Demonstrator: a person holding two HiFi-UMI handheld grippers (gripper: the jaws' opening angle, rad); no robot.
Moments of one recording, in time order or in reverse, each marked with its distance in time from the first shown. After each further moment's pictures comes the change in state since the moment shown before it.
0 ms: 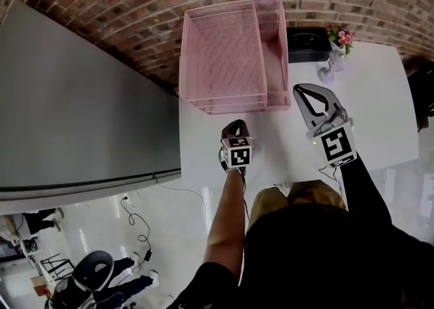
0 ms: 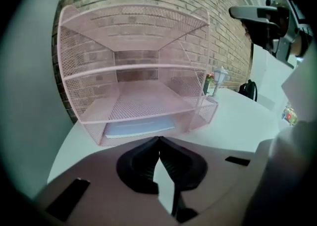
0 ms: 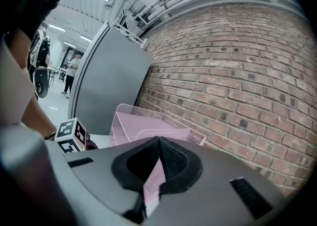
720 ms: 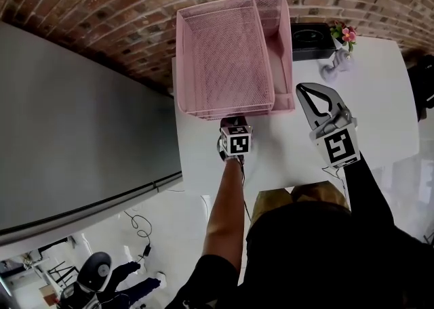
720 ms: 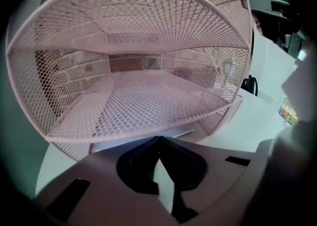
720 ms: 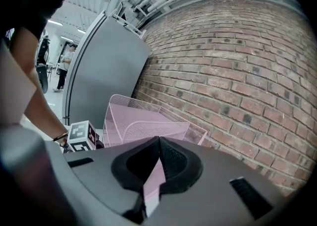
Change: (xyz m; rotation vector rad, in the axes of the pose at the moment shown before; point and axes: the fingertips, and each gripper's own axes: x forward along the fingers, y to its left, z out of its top) left arm 0.064 0.026 0.007 0.026 0.064 -0.050; right arm 0.033 -0.007 -0.017 -0.025 0.081 -0.015
